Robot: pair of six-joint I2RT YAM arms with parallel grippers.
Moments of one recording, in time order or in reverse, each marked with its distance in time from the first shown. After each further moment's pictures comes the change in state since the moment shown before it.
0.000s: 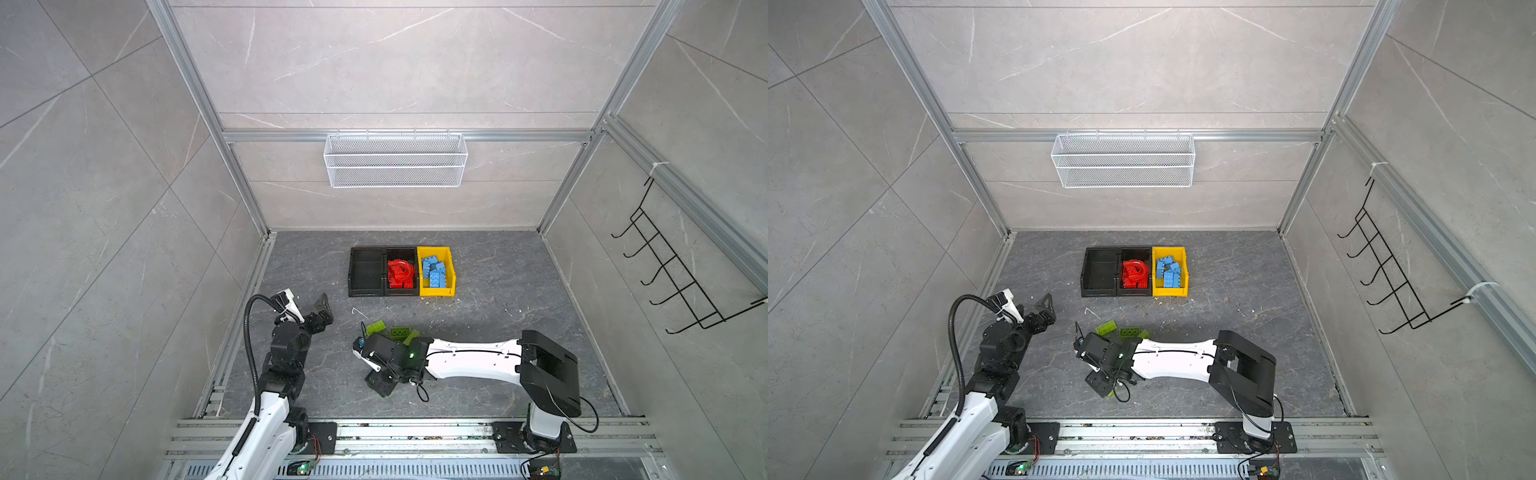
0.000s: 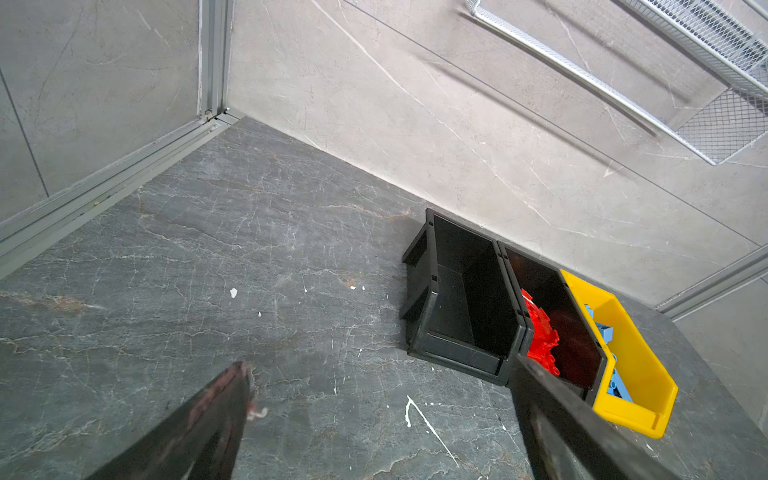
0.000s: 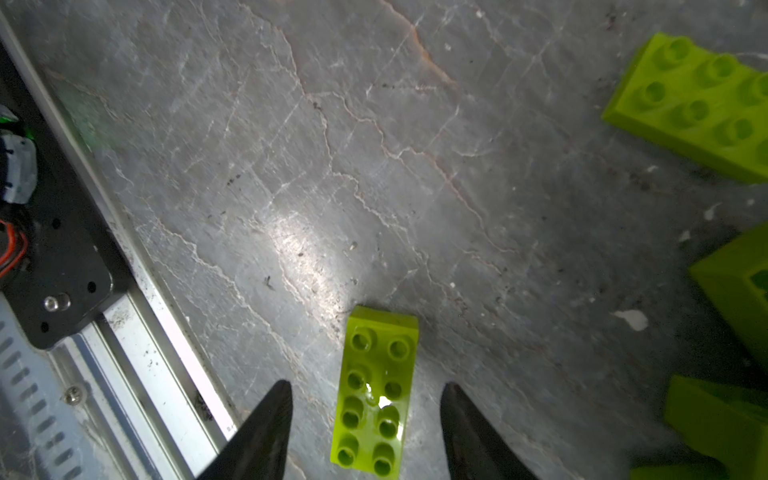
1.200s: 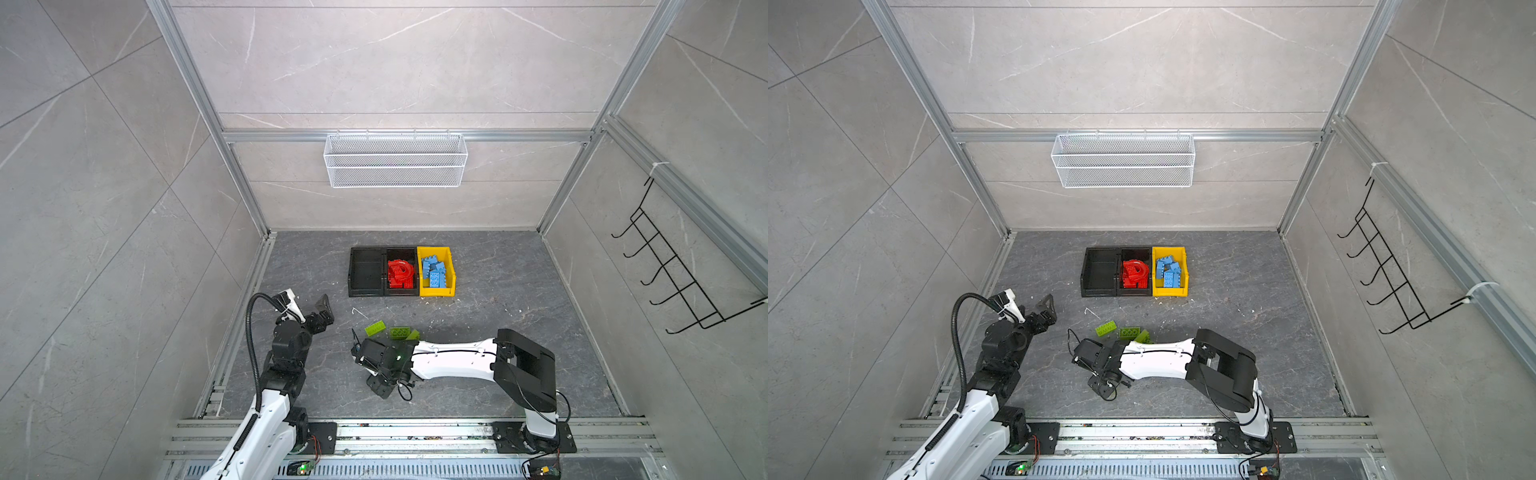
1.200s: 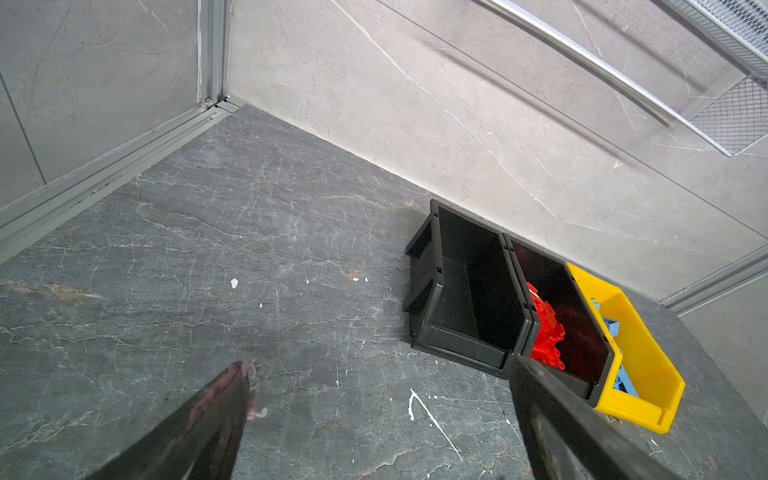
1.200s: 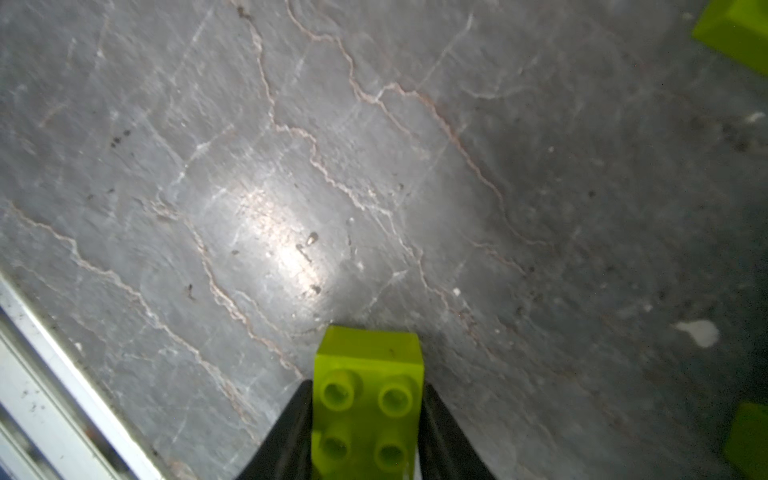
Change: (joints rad) left arm 0.000 0.033 0.000 0.005 0.003 -0.006; right arm 0.005 0.111 0.048 -0.047 0.041 0.004
